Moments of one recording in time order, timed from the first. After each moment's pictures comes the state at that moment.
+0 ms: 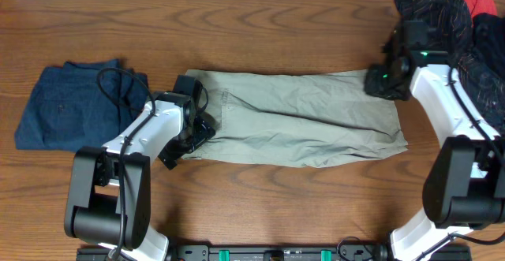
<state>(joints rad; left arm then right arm) -0.20 1.74 0.97 -0.86 -0.05 -0.93 -0.01 1.83 1.33 -0.78 -0.18 0.15</state>
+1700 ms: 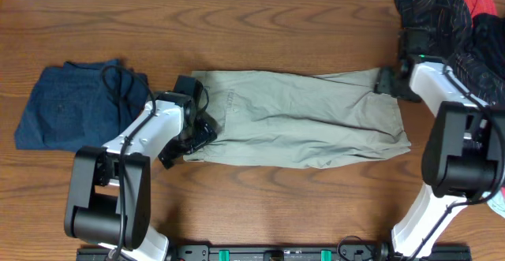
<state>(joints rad) -0.20 1.74 0.98 -0.88 -0.04 -0.79 -0.11 2.02 1.34 -0.57 0.17 0.22</state>
